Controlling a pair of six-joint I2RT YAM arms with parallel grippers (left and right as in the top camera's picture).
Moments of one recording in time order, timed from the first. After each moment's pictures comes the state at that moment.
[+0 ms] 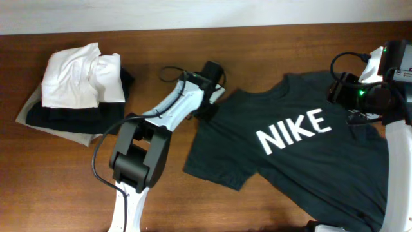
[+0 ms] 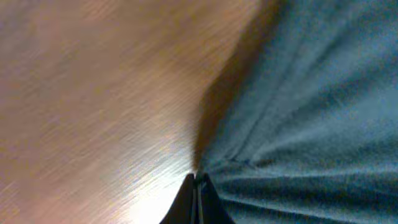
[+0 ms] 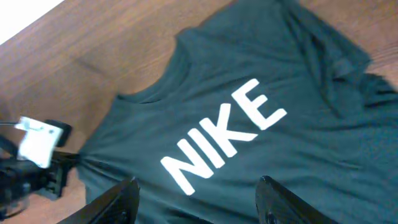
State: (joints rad) left arm -0.50 2.25 1.75 -0.93 -0.10 0.15; right arm -0.22 1.41 1.61 -1.24 -0.15 0.27
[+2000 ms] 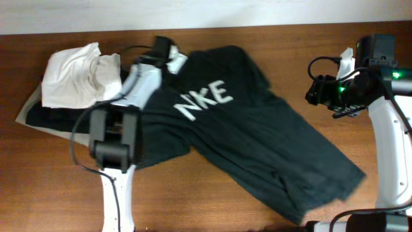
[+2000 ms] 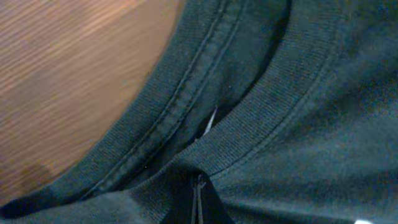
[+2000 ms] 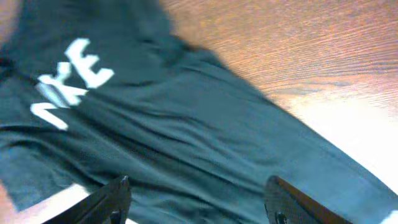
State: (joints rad) left arm -0.22 2.38 1.87 -0.67 -0.01 0.29; right arm -0.15 1.55 1.61 -1.28 -0.19 0.17
